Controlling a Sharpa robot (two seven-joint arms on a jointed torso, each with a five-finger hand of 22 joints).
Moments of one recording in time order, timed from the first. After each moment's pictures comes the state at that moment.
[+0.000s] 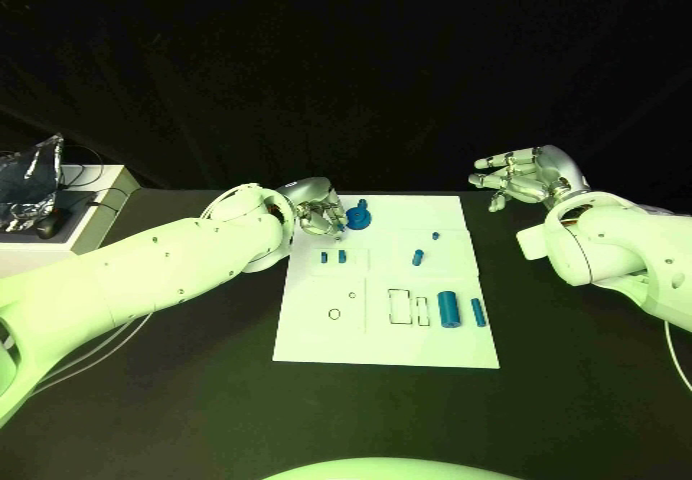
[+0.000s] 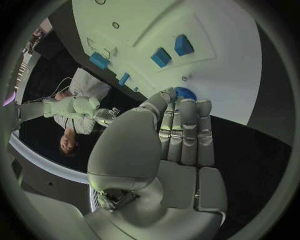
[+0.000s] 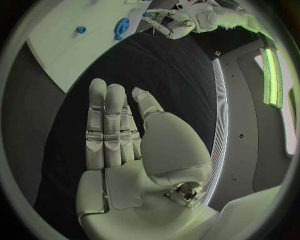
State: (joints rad) left arm 1.18 -0.60 0.09 1.21 -1.40 -0.19 -0.07; left_hand 1.44 -0.05 0.29 -0.13 0.33 1.17 0.12 0.06 0.07 1.27 0.06 0.07 0.07 1.22 -0.01 1.23 0.38 0.15 1.04 0.00 0.78 1.30; right arm 1.30 -0.89 -0.08 1.42 -0.56 -0.62 0.15; right_hand 1.29 0.00 -0.01 -0.13 0.50 1.02 0.15 0.07 0.08 1.32 0.04 0.13 0.07 1.42 -0.04 0.59 0.71 0.08 1.36 -0.06 0.23 0.97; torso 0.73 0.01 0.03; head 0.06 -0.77
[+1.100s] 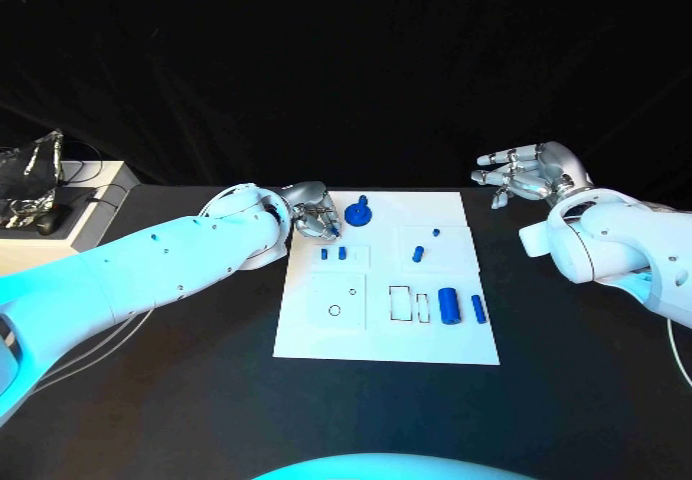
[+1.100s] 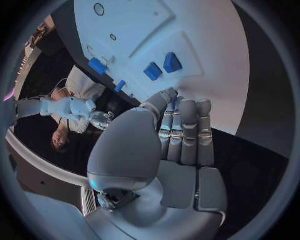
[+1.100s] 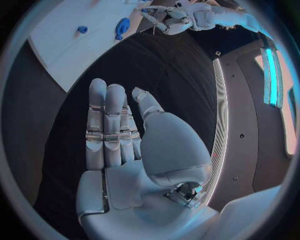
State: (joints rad) left arm 1.17 -0.60 0.08 1.18 -1.38 -0.13 -0.09; left_hand 1.44 -0.05 0.29 -0.13 0.33 1.17 0.12 0.06 0.06 1.27 0.06 0.06 0.06 1.22 -0.01 1.22 0.39 0.15 1.04 0.00 0.78 1.31; right arm 1.30 -0.89 -0.08 1.42 -0.56 -0.62 0.15; right_hand 1.29 0.00 -0.01 -0.13 0.50 1.02 0.15 0.07 0.08 1.32 0.04 0.13 0.07 1.43 -0.04 0.59 0.71 0.08 1.36 -0.06 0.23 0.97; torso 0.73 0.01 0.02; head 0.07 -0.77
